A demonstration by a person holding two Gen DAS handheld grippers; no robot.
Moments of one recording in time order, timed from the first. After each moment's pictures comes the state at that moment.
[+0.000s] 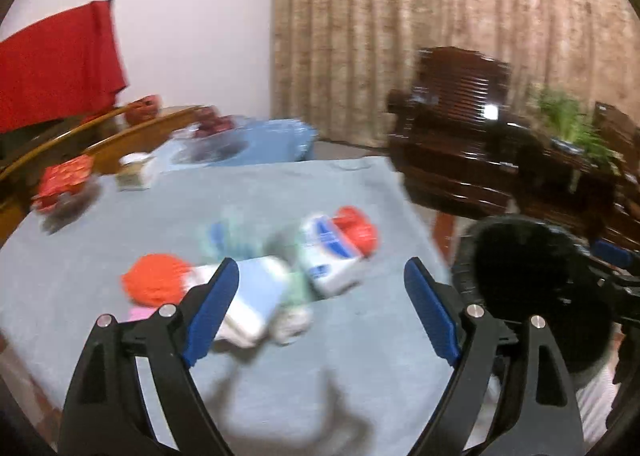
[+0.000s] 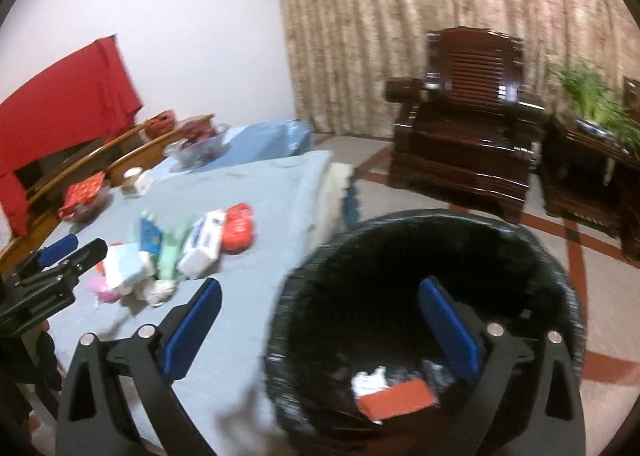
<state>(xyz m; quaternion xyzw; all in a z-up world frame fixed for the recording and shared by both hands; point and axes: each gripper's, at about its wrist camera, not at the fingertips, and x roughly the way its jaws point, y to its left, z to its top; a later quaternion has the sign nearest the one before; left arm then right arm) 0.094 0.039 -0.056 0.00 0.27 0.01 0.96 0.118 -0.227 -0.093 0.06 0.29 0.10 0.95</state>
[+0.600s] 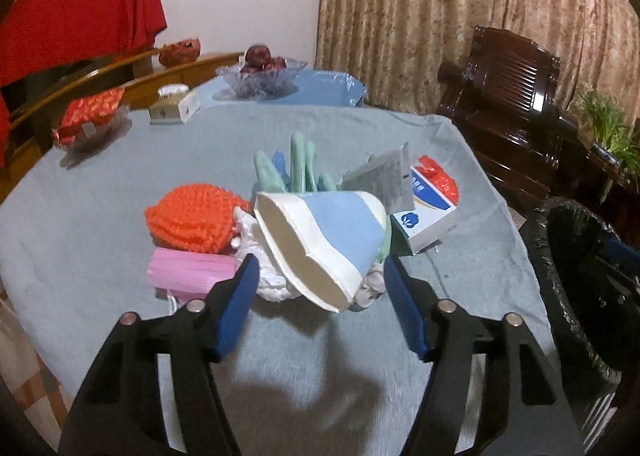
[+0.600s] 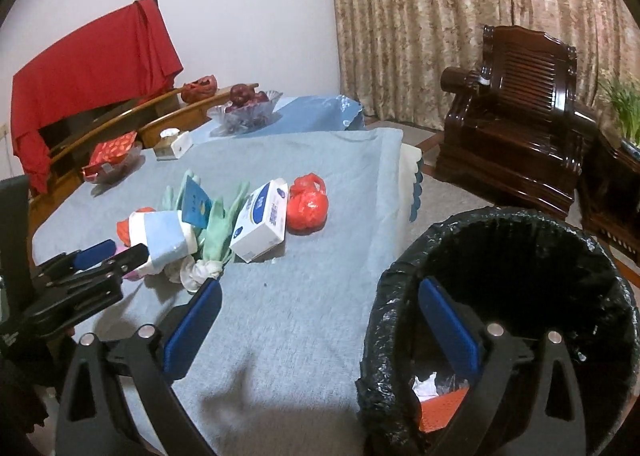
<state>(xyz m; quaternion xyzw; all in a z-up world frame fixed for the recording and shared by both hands) 0.121 0.095 -0.112 -0.06 0.34 0.06 0.94 0.145 -0.145 -0.118 0.02 0.31 0.16 0.94</state>
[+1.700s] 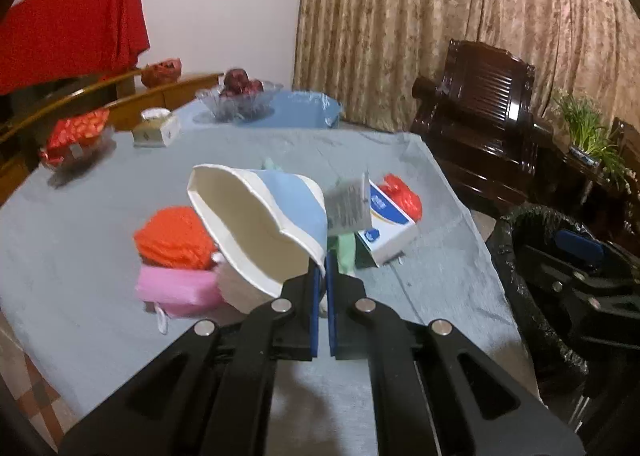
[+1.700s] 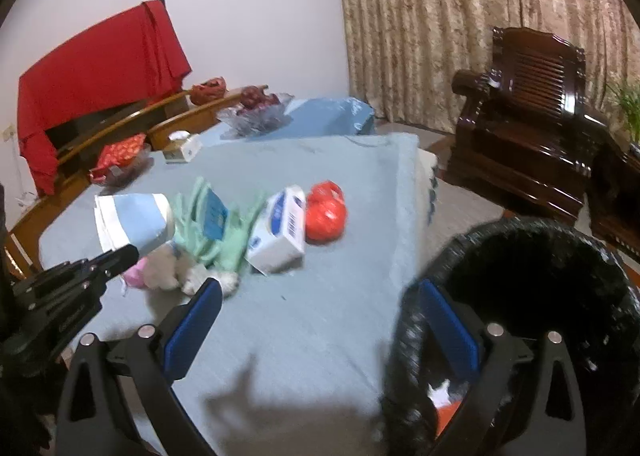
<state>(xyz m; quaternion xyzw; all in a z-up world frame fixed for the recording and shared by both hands) 0.097 0.077 -0.096 -0.04 0.29 0.02 0.96 0.152 -0.126 -0.110 0.02 0.30 0.18 0.94</state>
